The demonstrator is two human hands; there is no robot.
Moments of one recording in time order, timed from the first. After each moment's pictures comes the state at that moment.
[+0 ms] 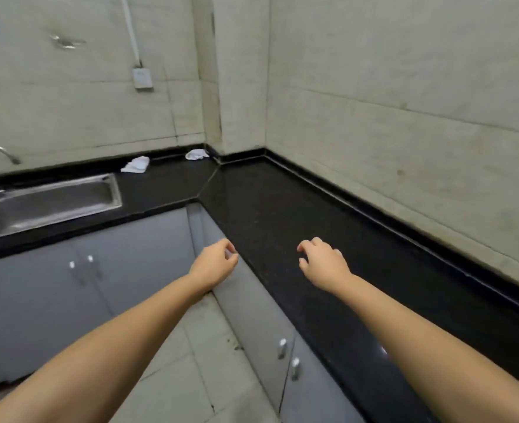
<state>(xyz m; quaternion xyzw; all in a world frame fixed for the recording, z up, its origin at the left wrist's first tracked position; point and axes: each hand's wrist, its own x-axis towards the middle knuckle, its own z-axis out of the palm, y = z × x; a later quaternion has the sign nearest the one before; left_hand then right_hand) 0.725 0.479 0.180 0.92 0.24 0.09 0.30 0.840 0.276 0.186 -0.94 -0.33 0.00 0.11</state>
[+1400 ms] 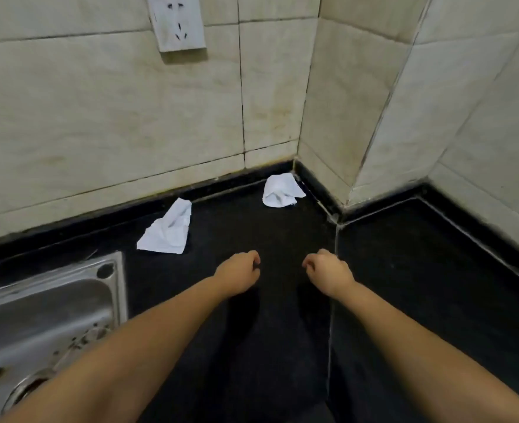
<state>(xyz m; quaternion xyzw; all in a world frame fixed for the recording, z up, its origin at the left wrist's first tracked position) 1.198 1.194 0.076 0.93 0.24 -0.12 0.26 1.320 1.024 0.075 -0.92 -0.34 0.18 0.08</state>
